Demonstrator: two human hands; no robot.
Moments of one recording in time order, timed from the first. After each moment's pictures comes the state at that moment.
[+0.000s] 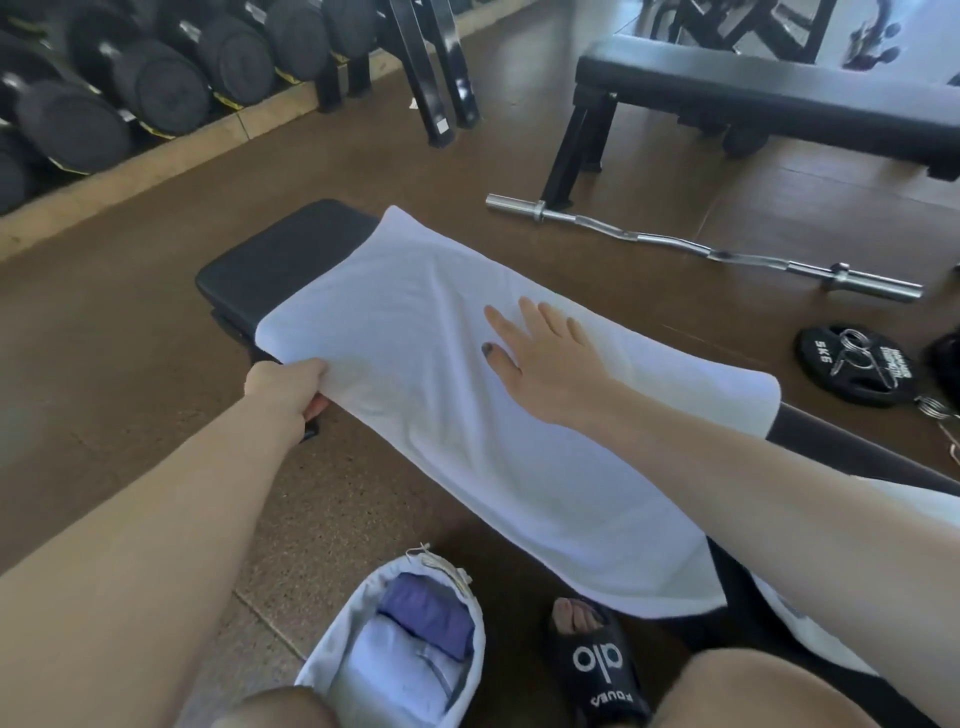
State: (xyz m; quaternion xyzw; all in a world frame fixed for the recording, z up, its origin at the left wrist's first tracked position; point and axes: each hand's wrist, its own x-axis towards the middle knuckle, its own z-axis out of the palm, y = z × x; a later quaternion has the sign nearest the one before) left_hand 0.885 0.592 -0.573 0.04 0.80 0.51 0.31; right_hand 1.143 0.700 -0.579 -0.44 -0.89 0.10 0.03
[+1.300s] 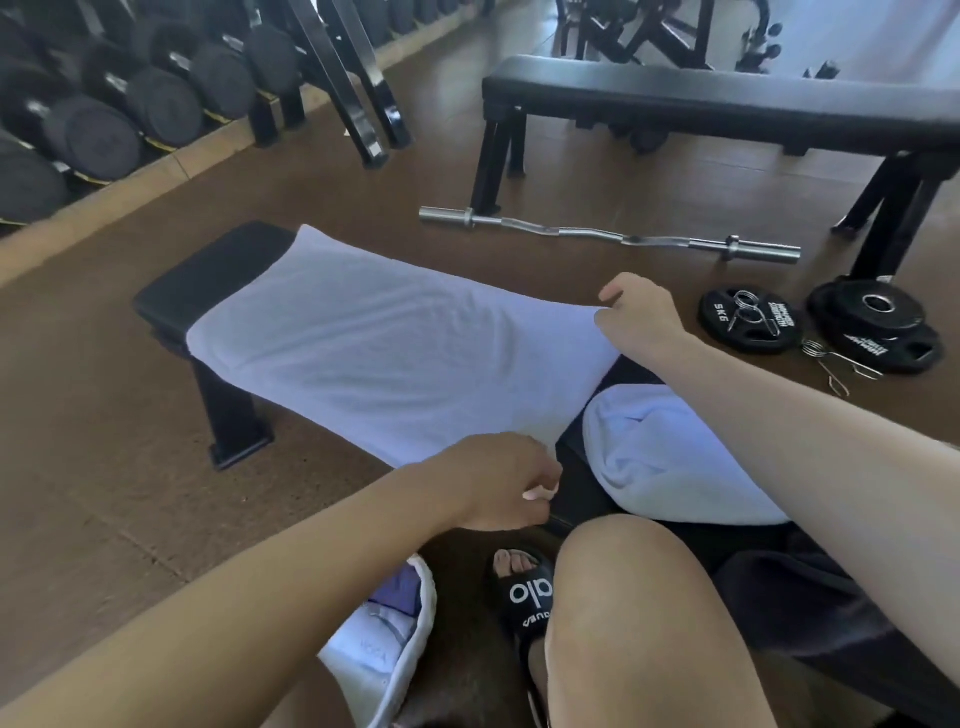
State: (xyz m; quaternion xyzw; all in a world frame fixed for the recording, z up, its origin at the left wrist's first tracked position) left_hand 1.174 0.530 -0.534 0.84 0.48 -0.04 0.23; right_hand 1.352 0.710 -0.535 -0.64 -0.68 0.27 0.24
